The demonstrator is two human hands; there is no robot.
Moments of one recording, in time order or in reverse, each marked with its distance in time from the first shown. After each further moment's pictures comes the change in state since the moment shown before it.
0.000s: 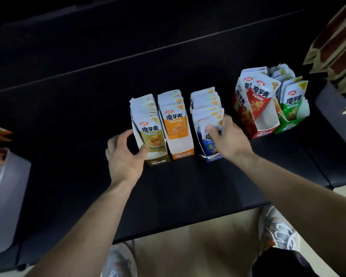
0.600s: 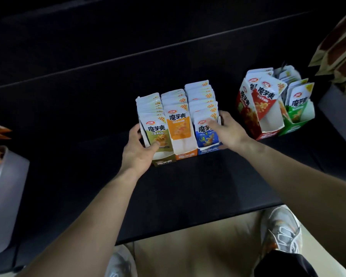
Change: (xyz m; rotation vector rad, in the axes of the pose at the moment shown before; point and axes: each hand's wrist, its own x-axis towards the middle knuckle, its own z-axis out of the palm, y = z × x) left_hand 0.013 0.016 0.011 -0.225 -0.231 -0.093; right_hand 0.024 -0.014 -0.004 0.282 -0.166 0.111
